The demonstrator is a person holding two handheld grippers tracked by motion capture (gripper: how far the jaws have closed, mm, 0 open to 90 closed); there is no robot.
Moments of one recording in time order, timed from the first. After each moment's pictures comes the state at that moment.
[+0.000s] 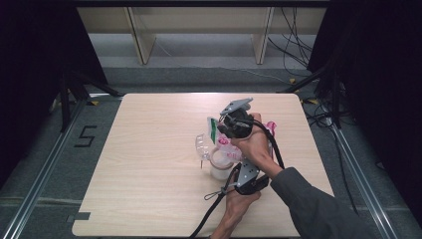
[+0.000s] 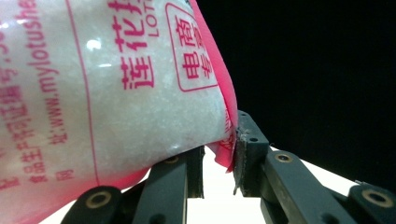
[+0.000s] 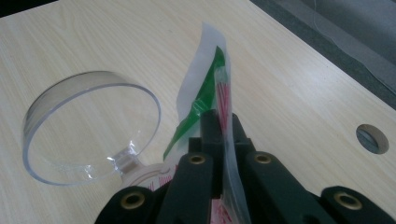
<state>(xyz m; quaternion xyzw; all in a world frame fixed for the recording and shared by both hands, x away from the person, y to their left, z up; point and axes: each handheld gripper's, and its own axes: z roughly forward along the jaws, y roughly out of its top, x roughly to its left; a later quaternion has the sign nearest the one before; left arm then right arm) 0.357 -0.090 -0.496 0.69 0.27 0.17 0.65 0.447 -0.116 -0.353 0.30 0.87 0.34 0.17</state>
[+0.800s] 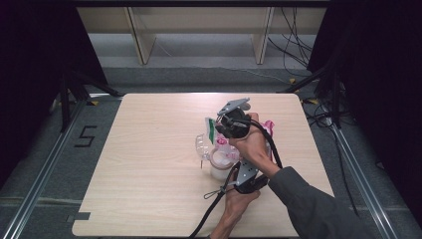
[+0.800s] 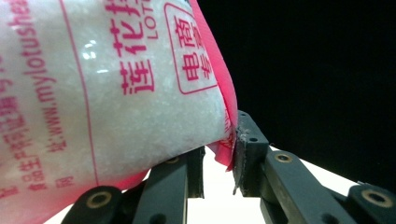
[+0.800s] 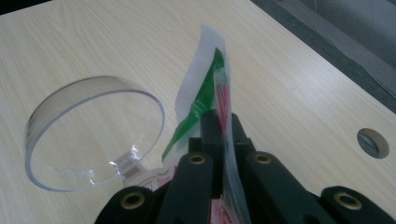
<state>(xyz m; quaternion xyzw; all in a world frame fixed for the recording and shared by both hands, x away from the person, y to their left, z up) 0.359 -0.090 -0.496 0.68 0.28 0.16 0.66 0.449 -0.110 -0.353 0.28 0.88 0.34 0.17</state>
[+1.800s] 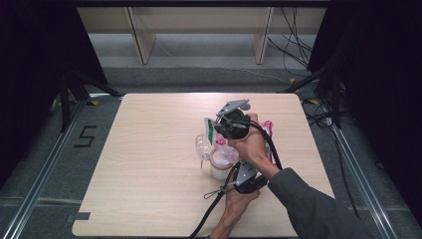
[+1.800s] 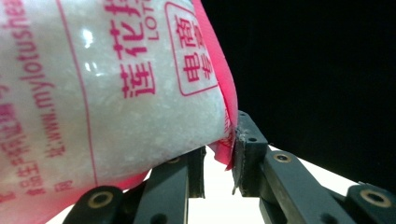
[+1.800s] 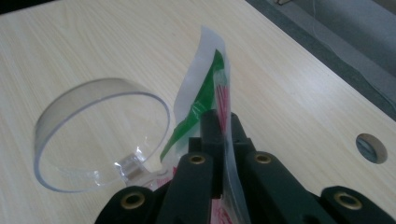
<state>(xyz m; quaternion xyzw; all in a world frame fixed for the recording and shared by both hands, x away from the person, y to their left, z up) 0.358 -0.094 -0.497 0.66 0.29 0.14 0.68 0.444 -0.107 -0.353 0.28 0.88 0.34 0.18</state>
